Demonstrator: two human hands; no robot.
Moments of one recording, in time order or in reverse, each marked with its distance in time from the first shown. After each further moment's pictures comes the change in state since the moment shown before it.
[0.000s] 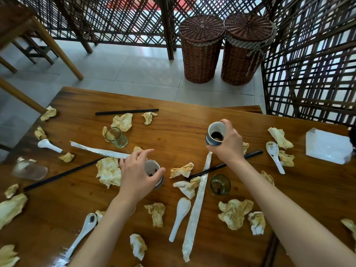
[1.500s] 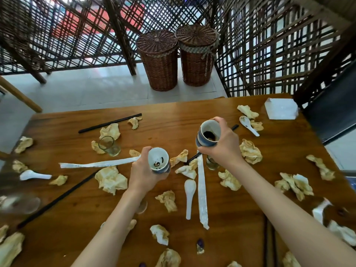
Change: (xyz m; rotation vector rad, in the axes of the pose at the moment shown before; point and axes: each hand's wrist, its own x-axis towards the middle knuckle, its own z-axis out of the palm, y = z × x) left_hand -0.005 -0.033 0.007 -0.302 -0.169 0.196; right_hand -0.120 -0.072 -0.041 0.059 0.181 0.099
